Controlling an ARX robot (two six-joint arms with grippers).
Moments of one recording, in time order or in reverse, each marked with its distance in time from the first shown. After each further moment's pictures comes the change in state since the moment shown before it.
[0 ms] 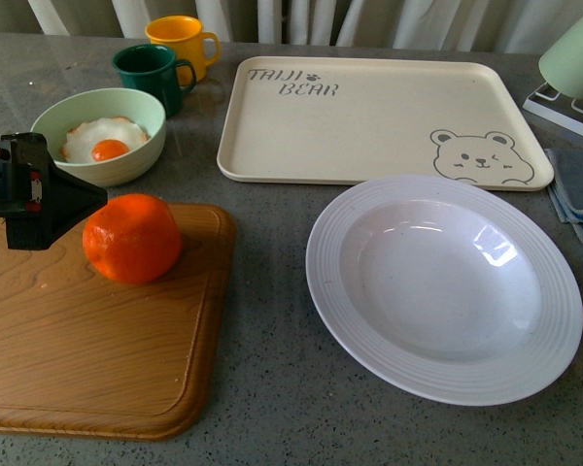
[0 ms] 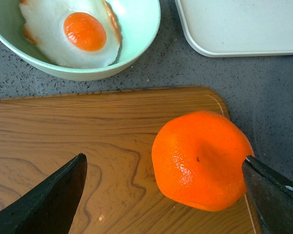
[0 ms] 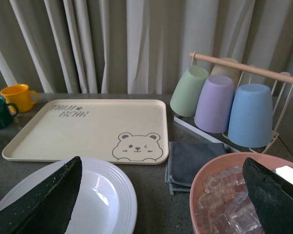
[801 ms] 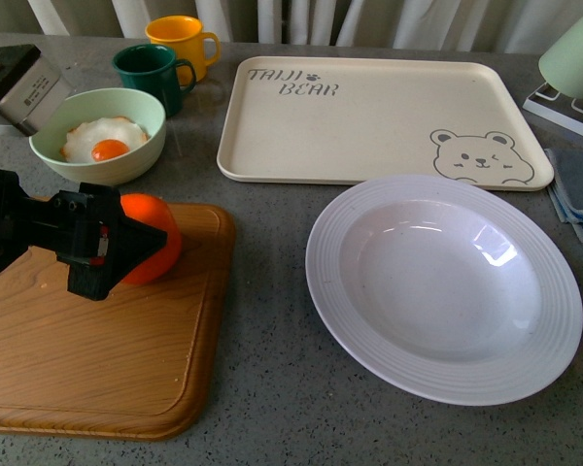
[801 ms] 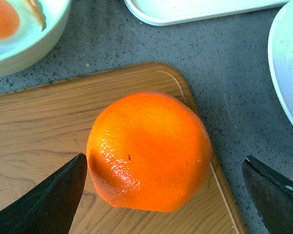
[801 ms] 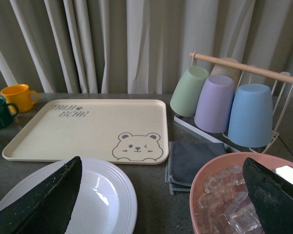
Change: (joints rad) left arm -0.094 0.079 0.028 -0.018 0.059 0.088; right arm 0.000 0.000 0.000 0.000 0.000 0.000
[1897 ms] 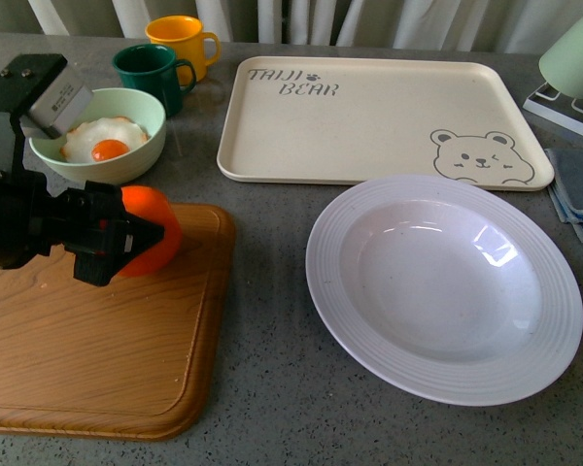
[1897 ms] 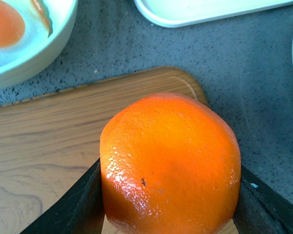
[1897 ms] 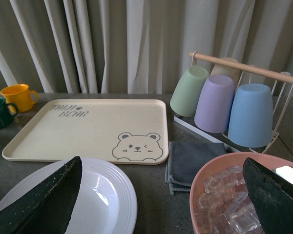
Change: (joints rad) left arm -0.025 0.038 0.036 0.020 -0.058 0.000; right arm 0.000 0.000 0.000 0.000 0.000 0.000
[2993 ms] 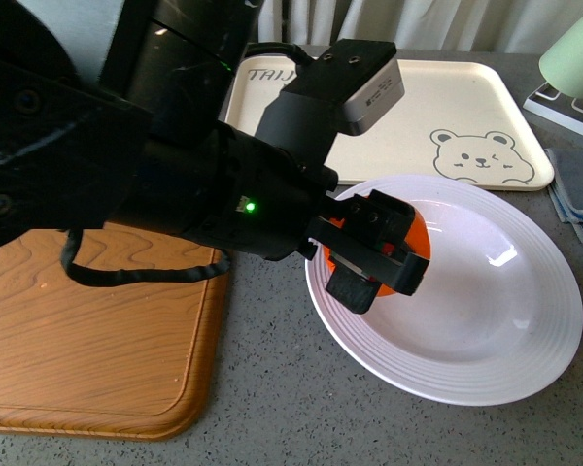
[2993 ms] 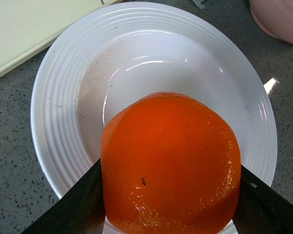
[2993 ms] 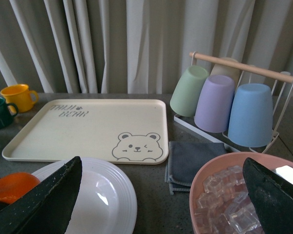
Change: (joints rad) left arm -0.390 0.193 0.294 -0.063 0.140 -0.001; right arm 0.000 0.000 0.000 0.000 0.000 0.000
